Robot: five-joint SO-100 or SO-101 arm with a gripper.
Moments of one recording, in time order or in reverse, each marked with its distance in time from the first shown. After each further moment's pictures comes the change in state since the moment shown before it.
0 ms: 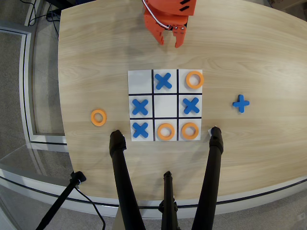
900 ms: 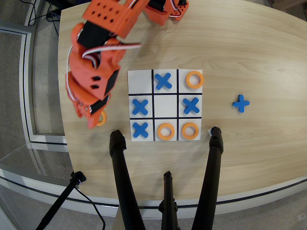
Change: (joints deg) arm 33.0 -63.9 -37.0 -59.9 0.4
